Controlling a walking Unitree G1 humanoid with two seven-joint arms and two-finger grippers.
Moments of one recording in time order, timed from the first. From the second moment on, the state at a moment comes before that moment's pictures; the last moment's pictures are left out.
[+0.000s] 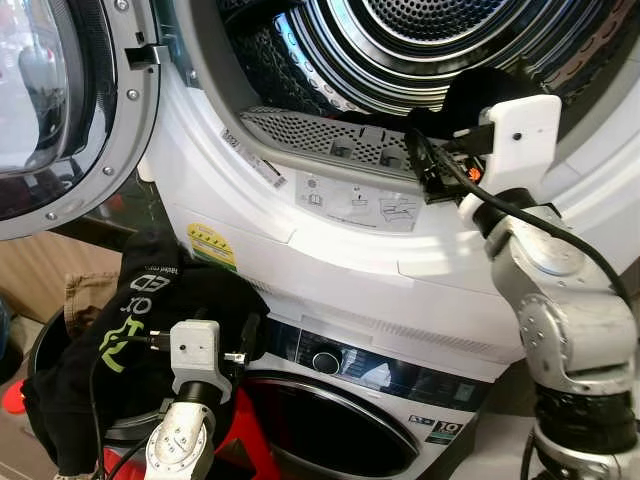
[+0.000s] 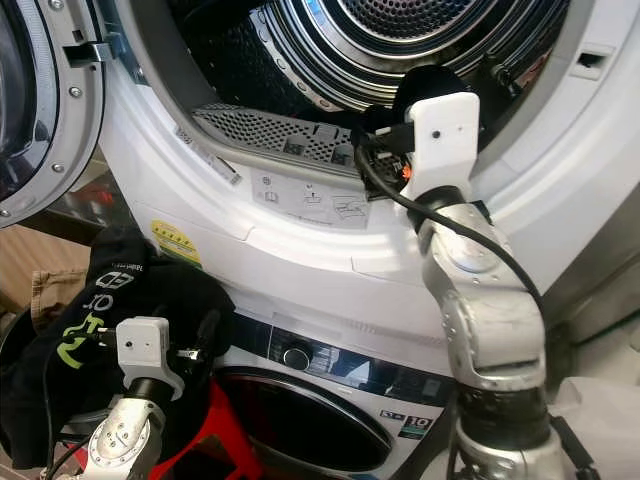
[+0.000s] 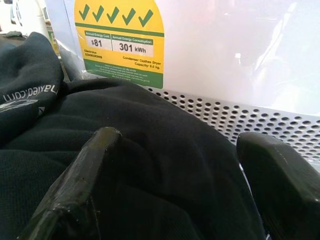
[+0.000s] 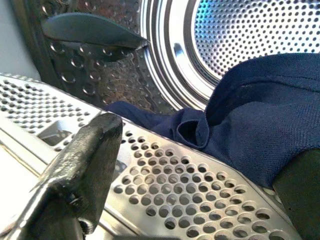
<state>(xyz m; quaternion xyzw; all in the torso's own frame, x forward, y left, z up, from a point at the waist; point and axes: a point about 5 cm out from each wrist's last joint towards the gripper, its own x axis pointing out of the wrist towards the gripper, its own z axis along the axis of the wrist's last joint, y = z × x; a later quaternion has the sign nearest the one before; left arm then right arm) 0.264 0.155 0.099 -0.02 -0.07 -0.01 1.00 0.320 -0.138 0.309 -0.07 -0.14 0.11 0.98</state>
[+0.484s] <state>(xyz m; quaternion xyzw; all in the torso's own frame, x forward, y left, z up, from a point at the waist) 0.268 0.152 0.102 -0.02 -0.07 -0.01 1.00 0.249 -0.112 0.327 0.12 -0.26 0.39 0.87</state>
